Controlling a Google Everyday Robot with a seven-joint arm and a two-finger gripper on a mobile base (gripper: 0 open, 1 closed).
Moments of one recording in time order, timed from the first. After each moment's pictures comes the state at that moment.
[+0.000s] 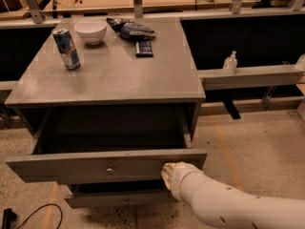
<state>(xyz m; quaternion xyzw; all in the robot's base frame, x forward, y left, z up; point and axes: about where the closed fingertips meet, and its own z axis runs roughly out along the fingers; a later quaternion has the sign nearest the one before) 0.461 -0.051 0.632 -0.63 0.65 -0.12 0.41</state>
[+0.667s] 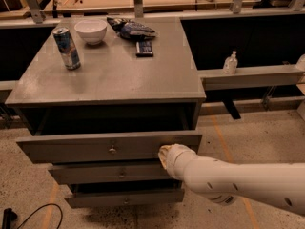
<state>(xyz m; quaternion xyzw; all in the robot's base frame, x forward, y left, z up) 0.529 -0.046 0.626 -0.65 0.62 -0.15 0.42</state>
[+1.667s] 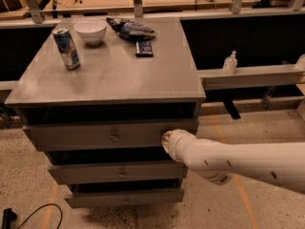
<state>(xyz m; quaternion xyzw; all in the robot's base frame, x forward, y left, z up) 0.591 -0.058 0.633 -0.64 0.62 -0.18 0.42</state>
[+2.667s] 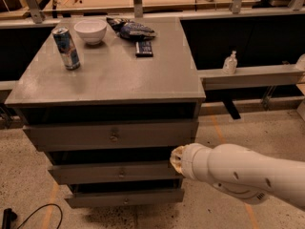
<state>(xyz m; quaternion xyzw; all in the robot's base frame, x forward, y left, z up) 0.494 -0.079 0.661 -0.65 0.66 -0.09 0.37</state>
